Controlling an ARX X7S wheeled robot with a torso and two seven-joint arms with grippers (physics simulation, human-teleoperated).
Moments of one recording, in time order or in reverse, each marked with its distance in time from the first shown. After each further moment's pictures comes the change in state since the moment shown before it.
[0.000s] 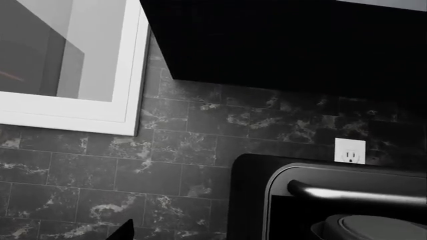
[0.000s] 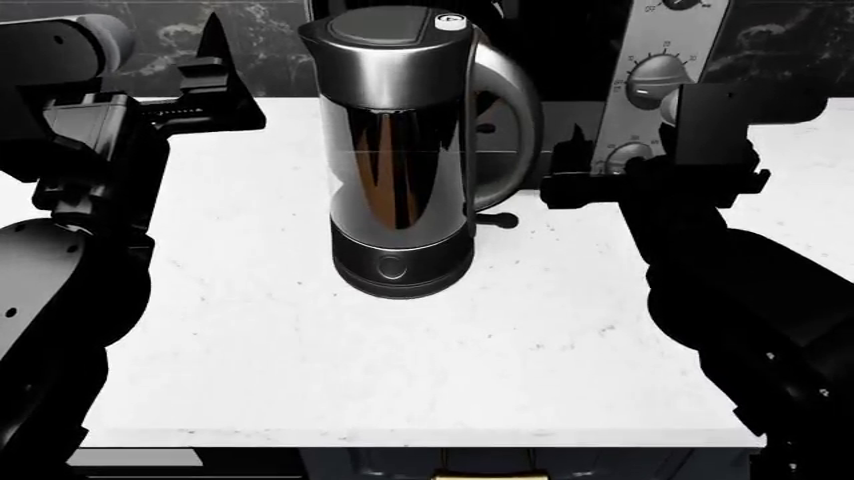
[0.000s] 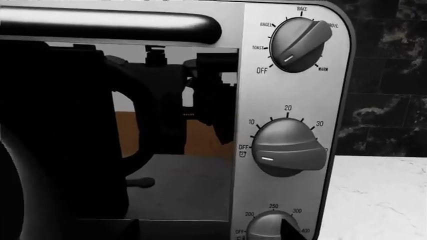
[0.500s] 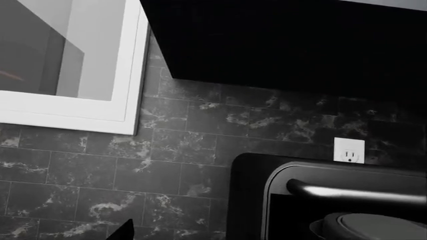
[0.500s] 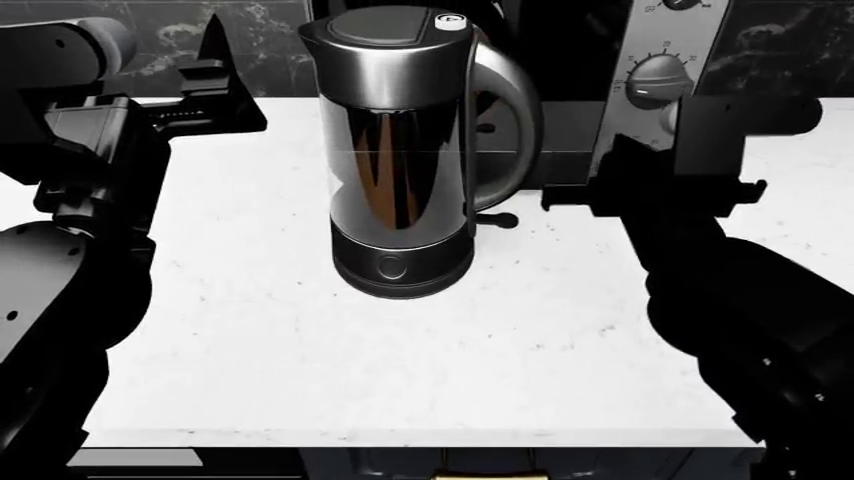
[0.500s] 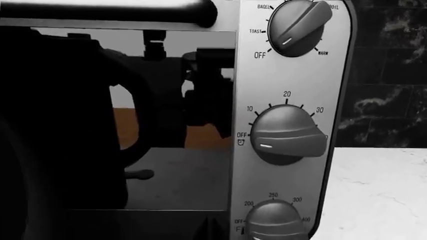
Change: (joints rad) left arm 0.006 -0.002 0.003 0.003 -0.005 0.005 -0.005; right arm -0.027 0.005 0.003 0.011 0.004 -0.021 -0.007
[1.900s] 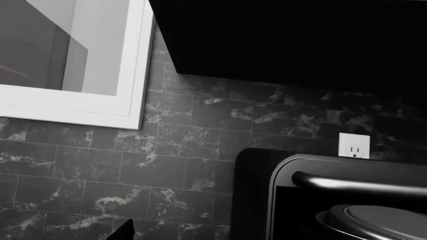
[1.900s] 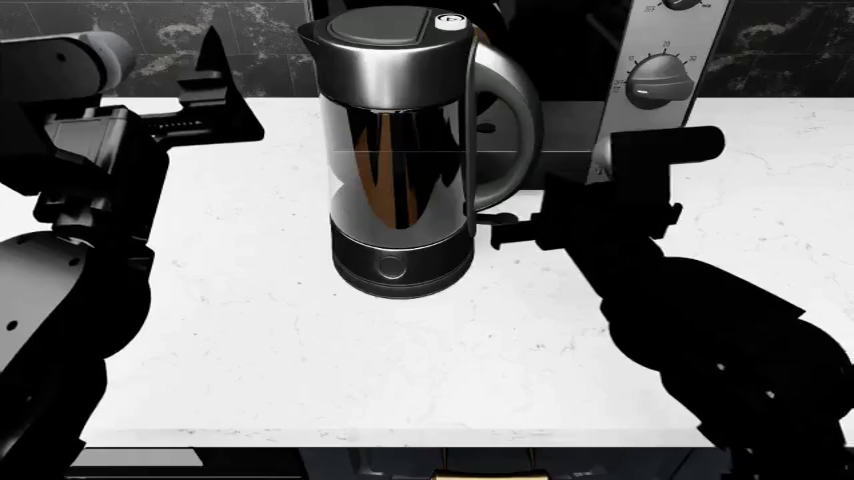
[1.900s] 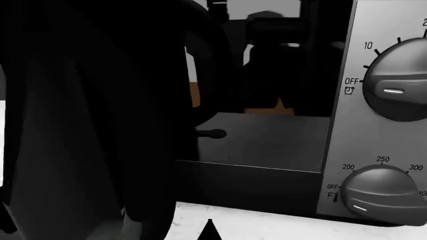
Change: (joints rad) left arm 0.027 -0.016 0.002 0.006 -0.011 0.013 -0.016; right arm -0.028 -0.041 -0.067 0.067 0.066 -0.029 -0.126
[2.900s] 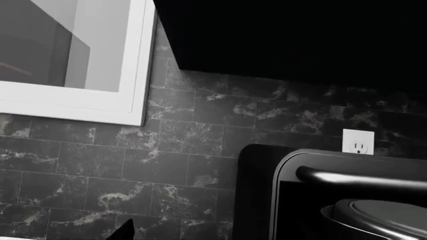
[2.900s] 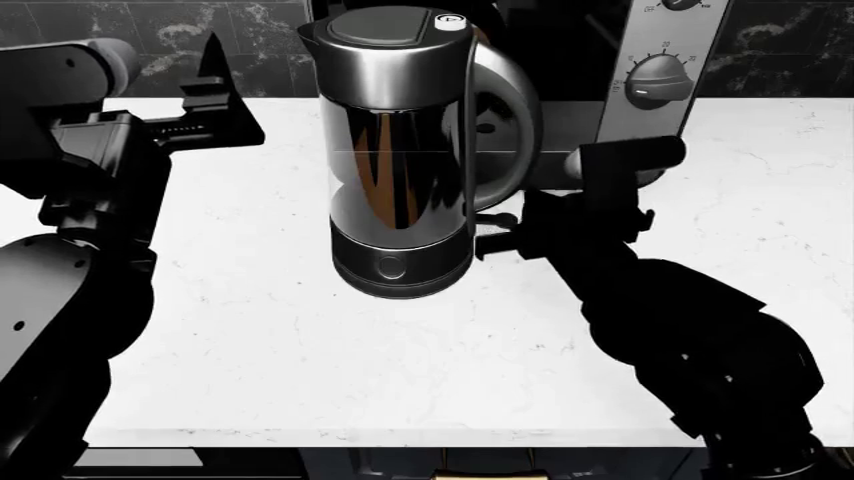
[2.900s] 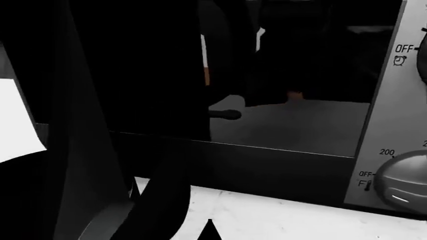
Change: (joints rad) left arm 0.007 -0.006 0.012 -0.015 0.005 0.015 -0.005; right arm 0.018 -0.030 -0.061 0.098 -0.039 -0.028 -0.053
